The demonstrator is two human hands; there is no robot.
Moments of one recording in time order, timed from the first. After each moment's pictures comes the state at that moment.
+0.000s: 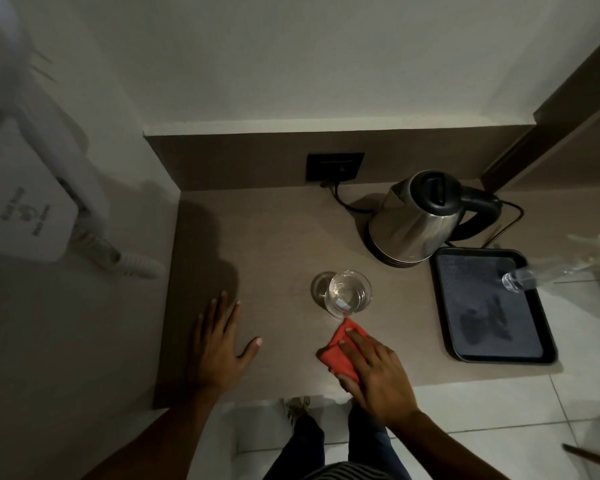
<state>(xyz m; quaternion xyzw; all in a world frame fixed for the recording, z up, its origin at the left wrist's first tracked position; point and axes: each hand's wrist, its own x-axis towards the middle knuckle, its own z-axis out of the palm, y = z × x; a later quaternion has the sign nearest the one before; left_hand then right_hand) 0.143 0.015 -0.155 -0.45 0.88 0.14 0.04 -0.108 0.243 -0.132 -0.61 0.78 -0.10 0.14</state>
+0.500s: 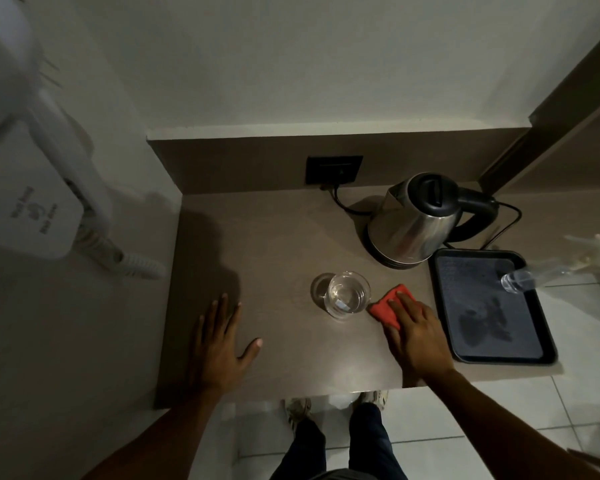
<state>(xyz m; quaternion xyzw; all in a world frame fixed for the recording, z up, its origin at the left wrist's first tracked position) 0.141 0.019 -0.150 -0.46 0.88 0.15 0.03 -0.200 0.229 -0.129 -0.49 0.86 -0.06 0.09</state>
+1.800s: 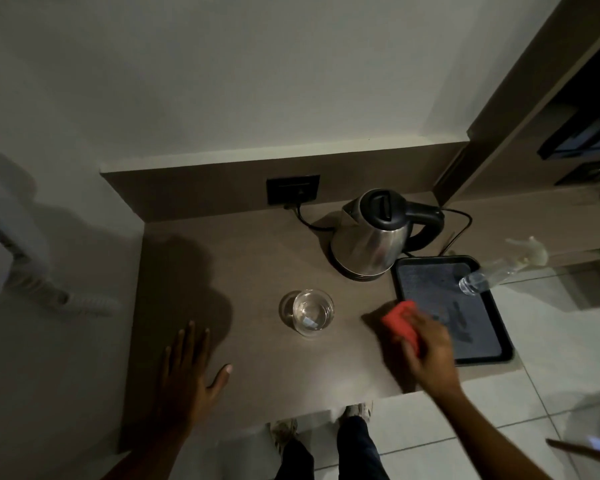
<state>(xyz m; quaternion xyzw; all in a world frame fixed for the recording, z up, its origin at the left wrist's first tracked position) 0.135 0.020 -0.144 -0.45 0.88 0.15 0.06 -0.229 0.279 -0.083 -0.37 0.87 -0.30 0.12</state>
